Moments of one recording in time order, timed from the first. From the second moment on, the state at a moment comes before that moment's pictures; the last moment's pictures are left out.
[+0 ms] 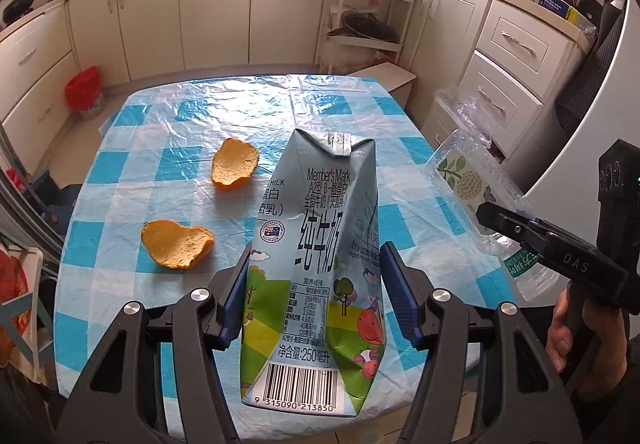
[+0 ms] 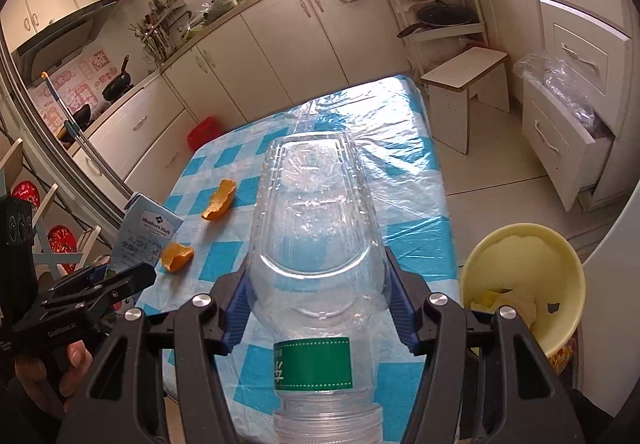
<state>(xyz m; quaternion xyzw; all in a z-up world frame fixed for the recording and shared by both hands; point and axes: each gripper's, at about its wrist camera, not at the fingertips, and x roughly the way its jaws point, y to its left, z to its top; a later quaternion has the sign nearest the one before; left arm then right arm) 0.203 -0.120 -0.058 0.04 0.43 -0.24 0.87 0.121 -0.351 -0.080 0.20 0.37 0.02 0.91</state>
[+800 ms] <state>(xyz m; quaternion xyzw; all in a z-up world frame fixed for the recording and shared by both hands) 0.179 -0.216 -0.047 0.07 0.41 -0.29 0.86 0.122 -0.459 -0.121 0.17 0.47 -0.13 0.86</state>
